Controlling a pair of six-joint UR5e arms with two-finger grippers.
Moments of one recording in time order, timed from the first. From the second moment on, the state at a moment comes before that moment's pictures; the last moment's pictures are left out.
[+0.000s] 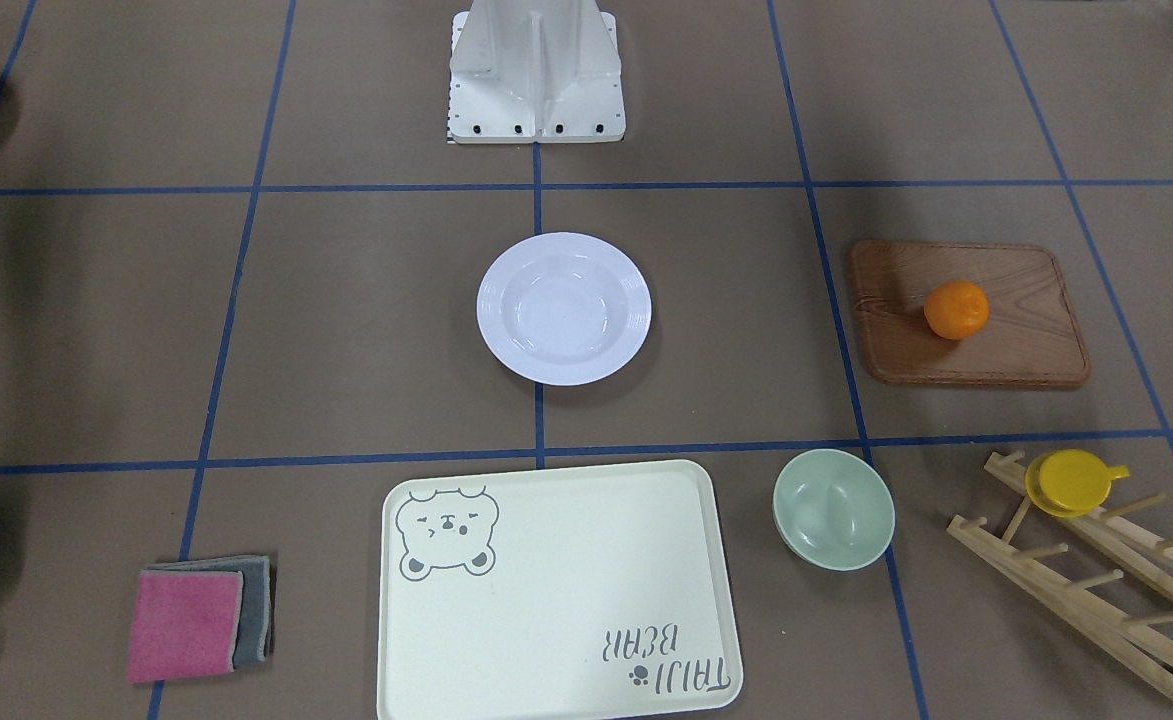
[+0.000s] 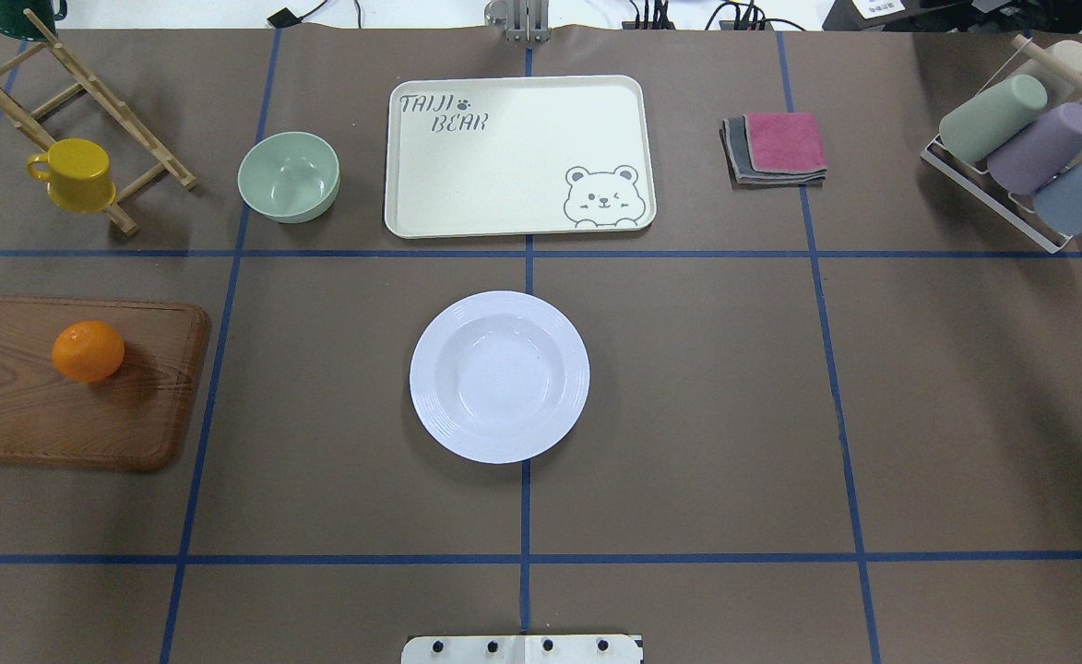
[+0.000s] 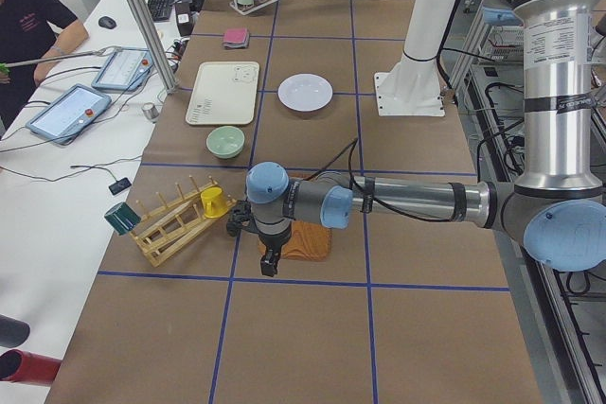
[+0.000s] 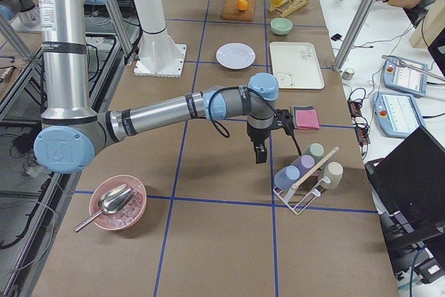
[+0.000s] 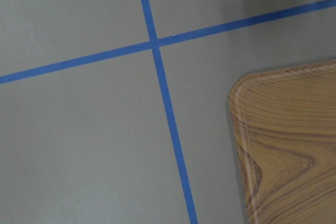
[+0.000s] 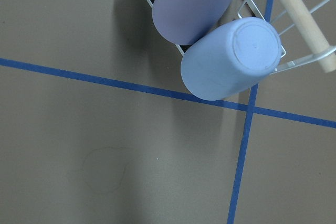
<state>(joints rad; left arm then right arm) -1.43 -1.46 -1.71 -1.68 -2.30 0.02 1.39 -1.56 1.85 -1.64 2.26 0.10</state>
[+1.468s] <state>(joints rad) -1.18 -1.57 -1.85 -1.73 -2.31 -0.58 1.09 -1.35 1.93 -1.57 2.46 0.51</state>
